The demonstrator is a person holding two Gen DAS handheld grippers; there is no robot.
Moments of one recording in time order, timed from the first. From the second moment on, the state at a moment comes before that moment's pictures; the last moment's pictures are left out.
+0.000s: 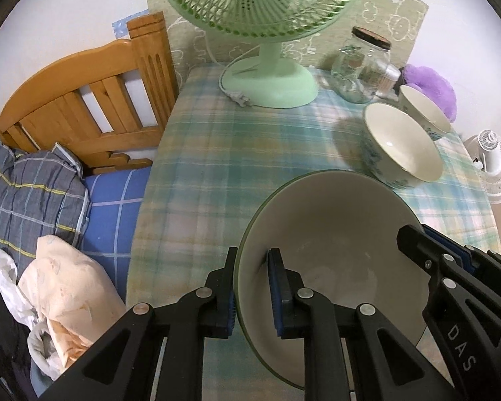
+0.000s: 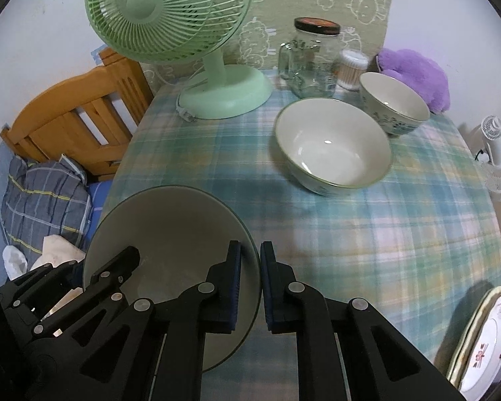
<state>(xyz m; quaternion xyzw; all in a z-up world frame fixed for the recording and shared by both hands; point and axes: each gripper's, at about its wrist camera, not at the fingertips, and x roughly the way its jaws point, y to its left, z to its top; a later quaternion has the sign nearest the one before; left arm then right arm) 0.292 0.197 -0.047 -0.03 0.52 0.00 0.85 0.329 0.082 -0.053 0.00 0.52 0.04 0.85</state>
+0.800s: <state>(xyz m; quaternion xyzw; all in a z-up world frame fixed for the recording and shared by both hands) 0.219 0.067 -0.028 -0.02 0.53 -0.03 0.85 0.238 -0.049 -0.021 0.01 0.53 0.02 0.85</state>
